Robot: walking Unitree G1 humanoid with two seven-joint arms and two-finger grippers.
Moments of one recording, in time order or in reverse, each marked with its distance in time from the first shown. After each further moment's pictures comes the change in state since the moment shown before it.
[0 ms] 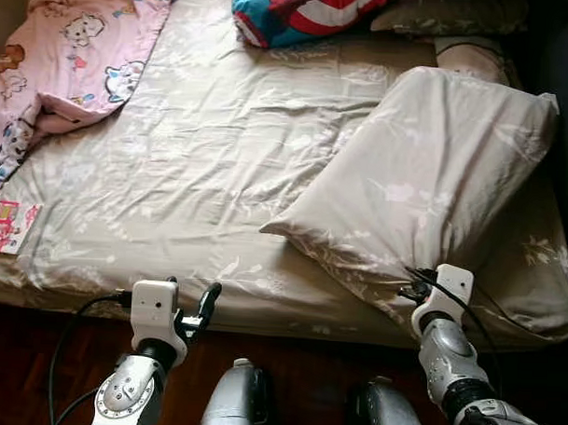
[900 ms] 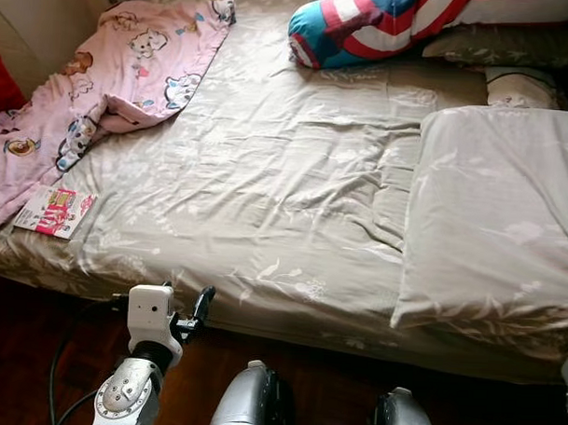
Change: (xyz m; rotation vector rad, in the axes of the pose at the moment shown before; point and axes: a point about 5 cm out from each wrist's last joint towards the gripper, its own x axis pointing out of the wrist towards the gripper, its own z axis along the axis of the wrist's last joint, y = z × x) left arm 0.002 0.009 -0.014 0.003 0.001 0.019; right arm -0.030 -0.172 0.080 -0.122 -0.209 -0.787
